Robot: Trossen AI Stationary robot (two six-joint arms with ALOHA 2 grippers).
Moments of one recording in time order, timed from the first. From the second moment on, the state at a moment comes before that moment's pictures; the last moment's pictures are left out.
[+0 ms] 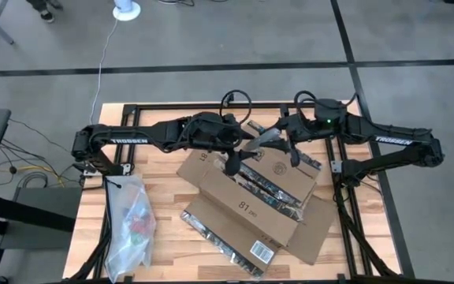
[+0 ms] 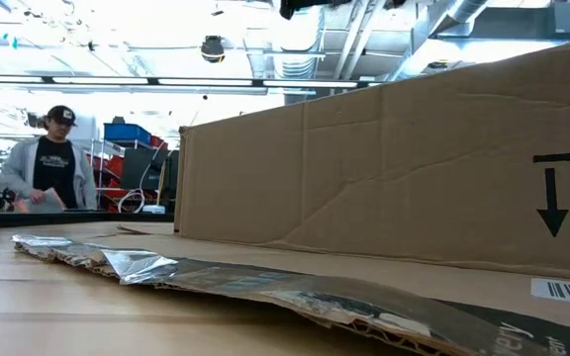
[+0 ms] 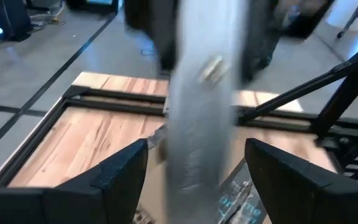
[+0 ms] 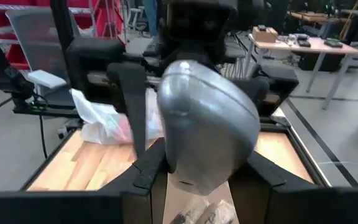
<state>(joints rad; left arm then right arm) 0.05 1.66 1.58 -0.27 -0.04 -0.07 -0.16 1.05 1.06 -0.15 -0.26 -0.10</state>
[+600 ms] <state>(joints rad) 0.05 1.68 1.58 -0.31 -0.05 -0.08 -0.15 1.06 1.06 -0.18 -0.25 -0.05</state>
